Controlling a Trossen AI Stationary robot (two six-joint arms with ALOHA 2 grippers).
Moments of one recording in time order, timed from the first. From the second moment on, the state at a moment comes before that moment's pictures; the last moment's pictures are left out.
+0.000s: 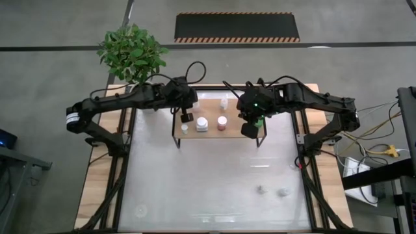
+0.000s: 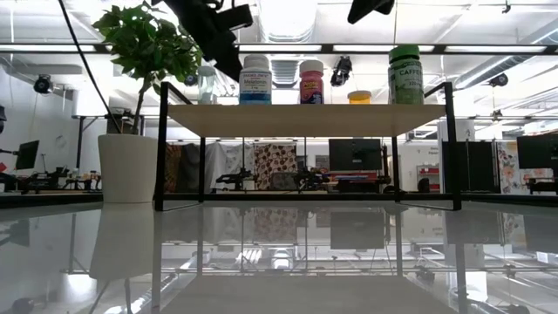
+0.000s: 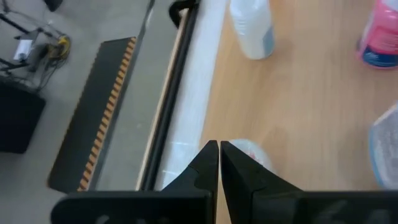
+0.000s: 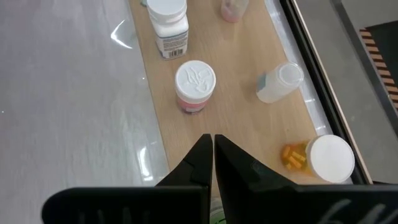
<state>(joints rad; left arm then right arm) 0.31 1.42 1.30 -0.59 -0.24 0.35 -0.07 1.52 1.78 -1.23 0.12 0.10</state>
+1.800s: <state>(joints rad) -0.19 1.24 1.30 -0.46 -0.30 0.27 0.29 1.47 1.42 -1.11 -0.14 0.22</state>
